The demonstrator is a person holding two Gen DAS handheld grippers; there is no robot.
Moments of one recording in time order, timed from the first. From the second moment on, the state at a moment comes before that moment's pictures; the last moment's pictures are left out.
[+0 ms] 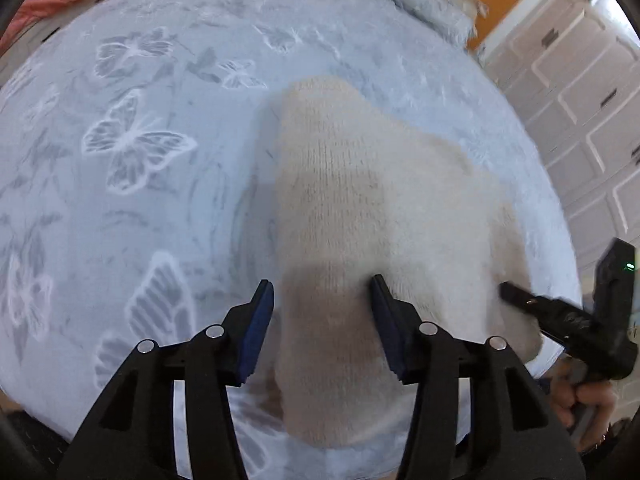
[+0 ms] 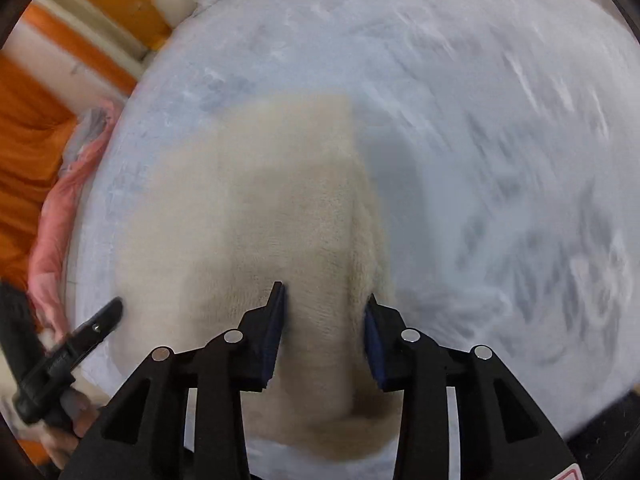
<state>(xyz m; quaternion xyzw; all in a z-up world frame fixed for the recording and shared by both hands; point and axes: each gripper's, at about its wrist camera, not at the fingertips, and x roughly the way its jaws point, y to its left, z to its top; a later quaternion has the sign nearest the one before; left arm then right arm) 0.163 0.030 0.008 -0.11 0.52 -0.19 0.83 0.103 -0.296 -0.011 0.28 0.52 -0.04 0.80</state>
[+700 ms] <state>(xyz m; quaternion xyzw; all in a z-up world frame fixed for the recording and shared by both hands) 0.053 -0.010 0.047 0.08 0.46 -0.07 0.88 0.007 -0.211 0.042 0.11 0.46 -0.09 0.88</state>
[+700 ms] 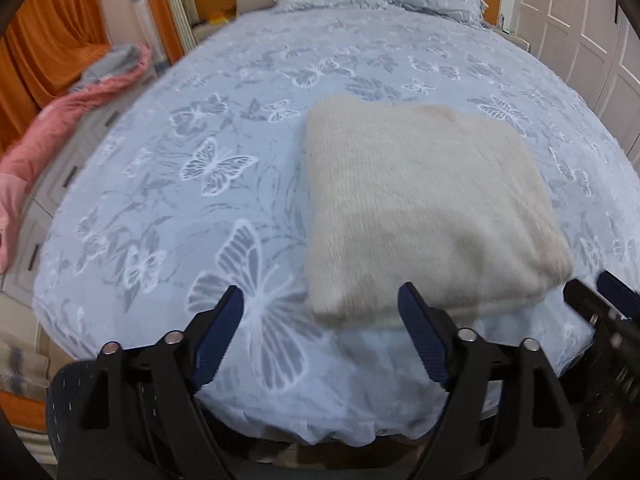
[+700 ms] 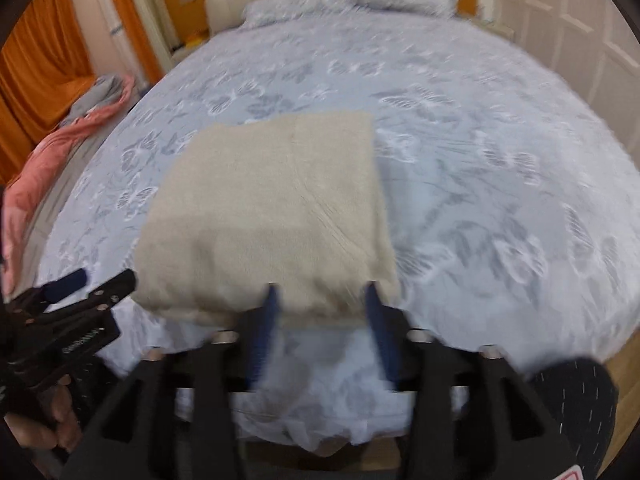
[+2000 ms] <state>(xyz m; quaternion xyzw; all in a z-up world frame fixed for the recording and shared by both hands) 0.002 -0.008 -0.017 0.07 0.45 -0.04 0.89 -0.037 -0.161 -0.015 0.05 0.44 -0.15 0.88</state>
